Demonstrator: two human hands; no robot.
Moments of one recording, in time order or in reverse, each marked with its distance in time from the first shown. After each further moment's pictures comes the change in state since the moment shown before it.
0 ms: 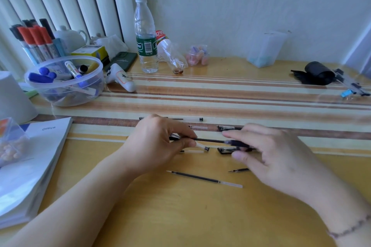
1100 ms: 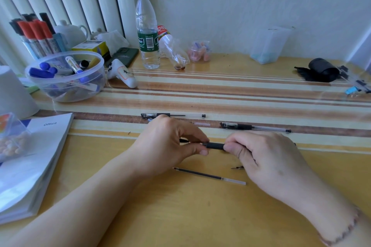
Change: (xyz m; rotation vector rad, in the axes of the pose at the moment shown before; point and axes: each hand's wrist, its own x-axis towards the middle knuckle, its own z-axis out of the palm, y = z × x) left_hand -0.003 0.011 0.006 -0.079 -0.091 0.029; right_hand 0.004 -0.016 0.019 0.117 0.151 0.041
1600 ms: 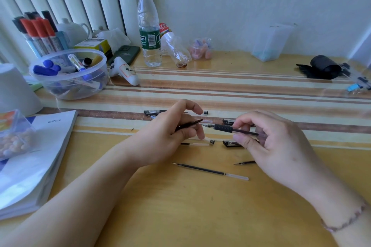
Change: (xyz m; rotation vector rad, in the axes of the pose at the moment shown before) left_hand 0.001 -0.013 -0.010 -0.261 -0.177 -0.105; right_hand 0.002 0.009 -0.004 0.099 0.103 0.075
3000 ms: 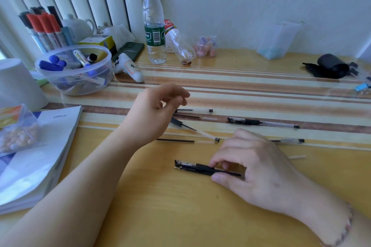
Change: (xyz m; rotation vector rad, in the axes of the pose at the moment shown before) left_hand 0.010 -0.012 -0.022 0.115 0.450 0.039; right_hand -0.012 -0.023 0.019 -0.060 -0.326 -0.252
